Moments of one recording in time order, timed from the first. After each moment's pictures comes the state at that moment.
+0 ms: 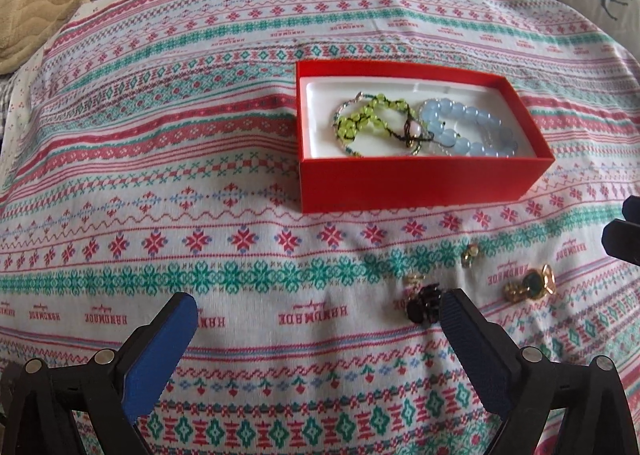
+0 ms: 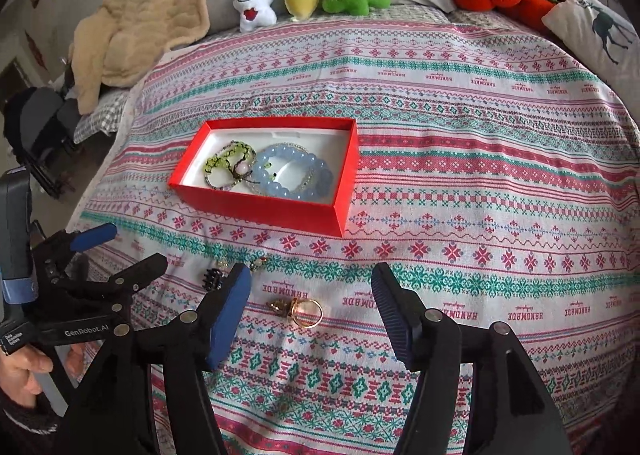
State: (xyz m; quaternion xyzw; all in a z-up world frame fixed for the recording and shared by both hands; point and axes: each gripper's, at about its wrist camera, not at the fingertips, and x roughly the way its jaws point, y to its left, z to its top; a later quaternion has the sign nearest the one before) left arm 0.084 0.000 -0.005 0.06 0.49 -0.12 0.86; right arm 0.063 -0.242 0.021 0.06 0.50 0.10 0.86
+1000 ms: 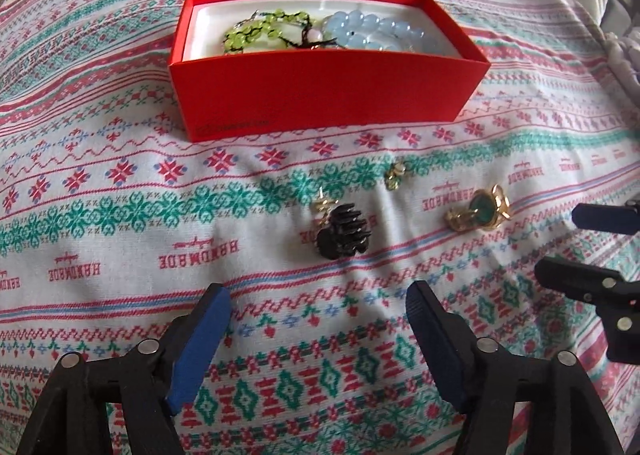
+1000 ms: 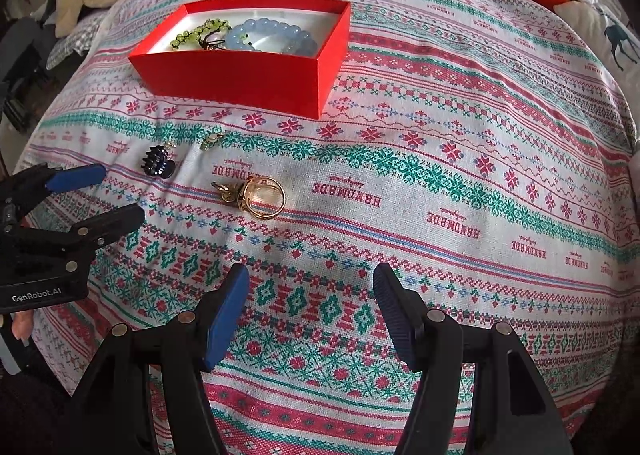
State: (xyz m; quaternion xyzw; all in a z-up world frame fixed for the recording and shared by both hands) left arm 0.065 -0.035 -0.043 0.06 0.51 -0.21 0.83; right arm 0.035 -0.234 -0.039 -0.03 0.58 0.07 0.81
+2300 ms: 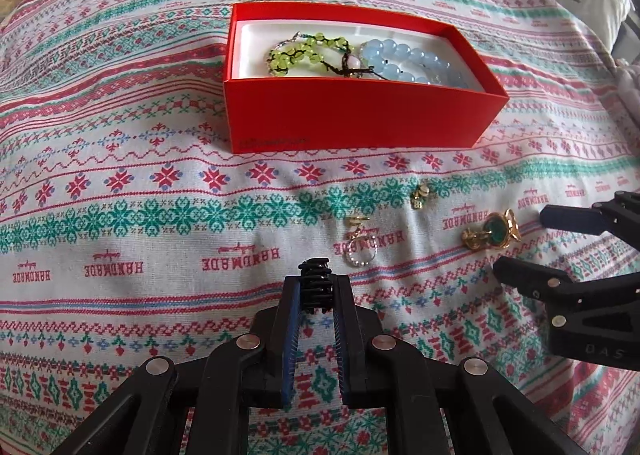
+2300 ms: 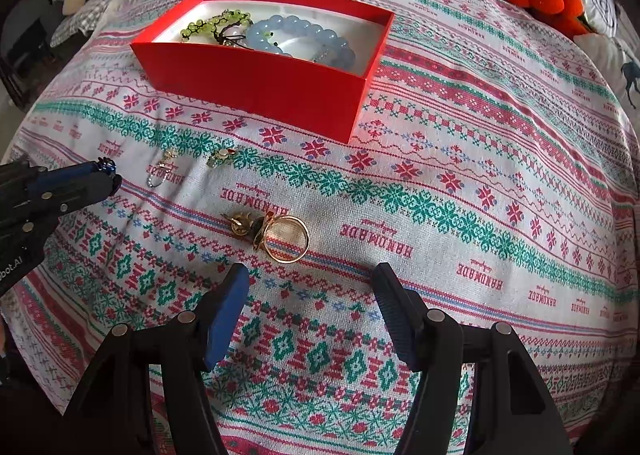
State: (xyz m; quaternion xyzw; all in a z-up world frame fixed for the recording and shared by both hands) left arm 0.069 -0.011 -0.035 0.04 0.50 -0.19 0.84; right arm 0.062 -0.203 -0.051 -0.09 0.57 0.08 0.81
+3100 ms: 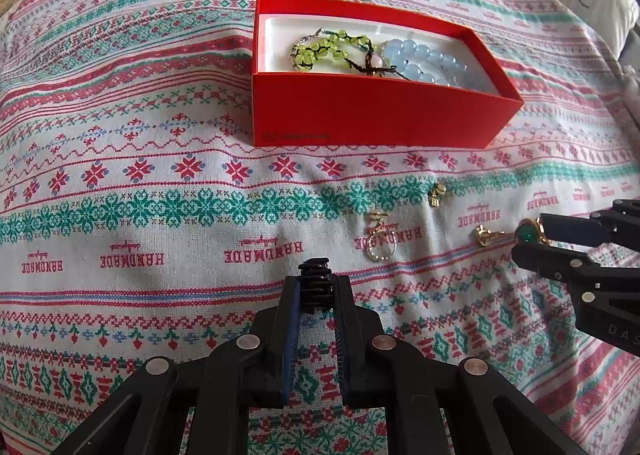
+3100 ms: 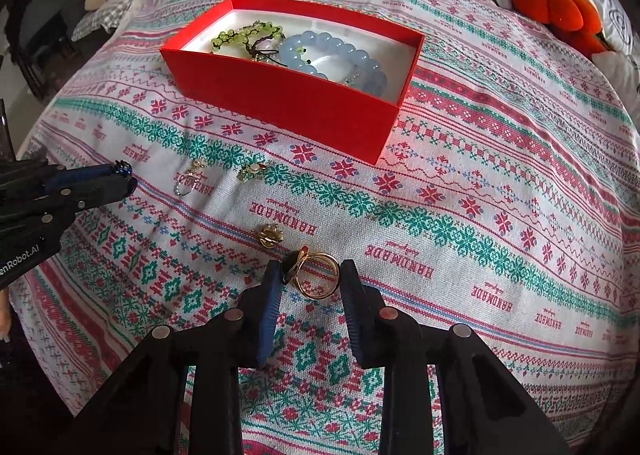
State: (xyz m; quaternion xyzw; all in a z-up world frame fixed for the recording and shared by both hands) left arm 0.070 0.001 -0.032 0.03 0.51 -0.18 0.84; right arm 0.065 -0.197 -0.042 -0.08 0.56 0.12 0.81
